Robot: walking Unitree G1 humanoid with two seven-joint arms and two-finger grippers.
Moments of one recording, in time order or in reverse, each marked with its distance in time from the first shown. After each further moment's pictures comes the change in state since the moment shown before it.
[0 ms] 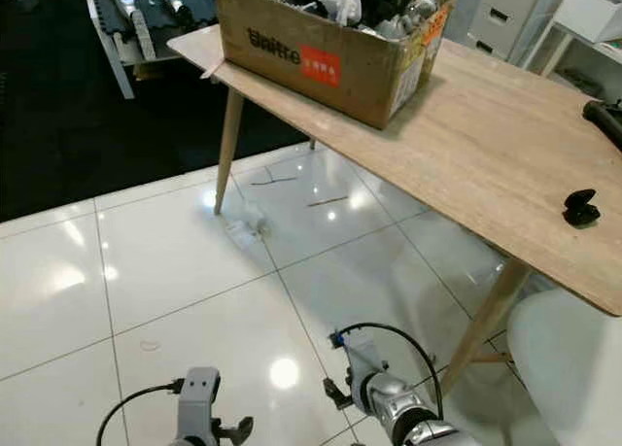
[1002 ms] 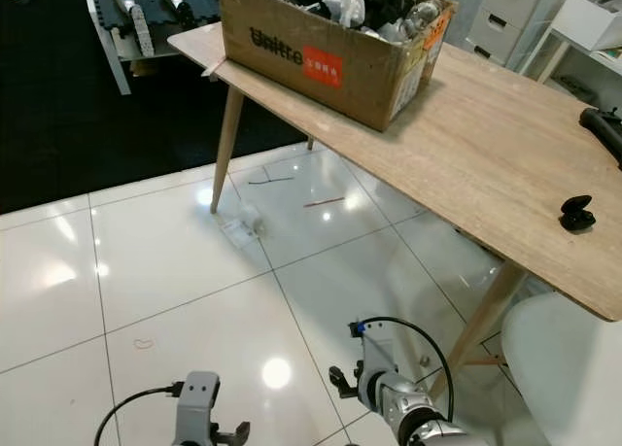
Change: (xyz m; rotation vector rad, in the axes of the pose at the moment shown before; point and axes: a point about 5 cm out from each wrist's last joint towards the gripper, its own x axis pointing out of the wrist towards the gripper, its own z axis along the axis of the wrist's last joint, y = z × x) left arm -0.004 0.002 -0.008 0.043 0.003 0.017; right arm -0.003 -0.009 0.000 0.211 -0.044 -0.014
